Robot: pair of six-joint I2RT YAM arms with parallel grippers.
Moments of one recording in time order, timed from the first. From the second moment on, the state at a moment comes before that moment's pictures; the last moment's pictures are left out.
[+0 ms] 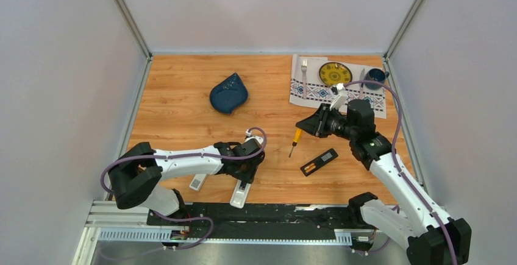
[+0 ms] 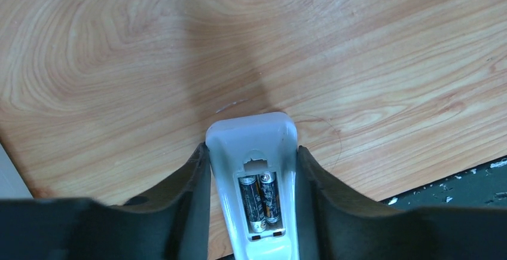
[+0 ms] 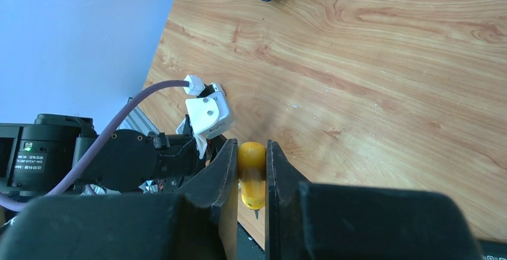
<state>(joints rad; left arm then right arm) -1.06 1.45 0.75 -0.49 -0.16 -0.63 0.36 0.92 0.73 -0.19 -0.52 0.59</state>
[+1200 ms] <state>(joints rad) -0.96 1.66 0.98 -0.45 -0.02 -0.29 0.26 0.85 0.71 -0.31 -0.51 0.53</state>
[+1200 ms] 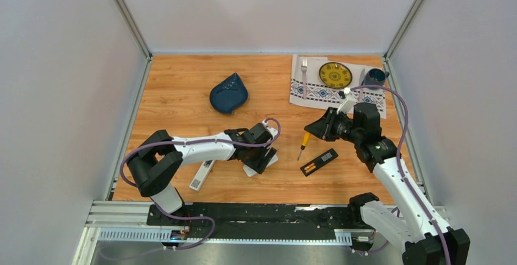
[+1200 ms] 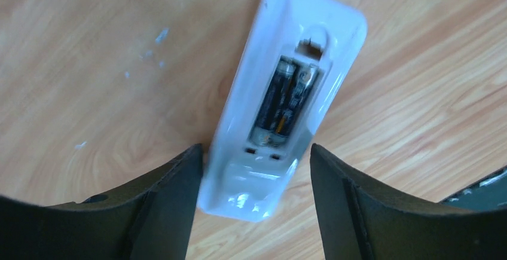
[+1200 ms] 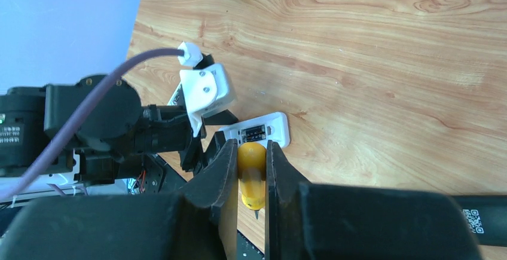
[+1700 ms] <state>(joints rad) -1.01 1.49 0.73 -0.26 -0.09 -0.35 0.26 0.90 0.71 -0.28 -0.53 0.53</state>
